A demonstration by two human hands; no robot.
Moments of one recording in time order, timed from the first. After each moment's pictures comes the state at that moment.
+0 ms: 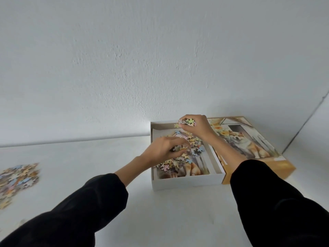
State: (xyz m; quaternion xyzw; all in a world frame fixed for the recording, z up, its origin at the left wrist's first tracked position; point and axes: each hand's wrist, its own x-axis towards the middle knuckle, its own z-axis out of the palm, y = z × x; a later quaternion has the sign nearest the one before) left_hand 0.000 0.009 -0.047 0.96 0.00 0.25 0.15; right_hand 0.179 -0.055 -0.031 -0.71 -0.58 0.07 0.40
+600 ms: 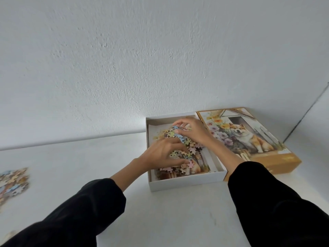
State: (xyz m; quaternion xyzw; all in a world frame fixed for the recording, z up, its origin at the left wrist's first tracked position) left_hand 0.014 0.017 -0.068 0.98 0.00 0.13 0.14; right_hand 0.186 -0.050 -0.067 -0.72 -0.58 0.12 0.36
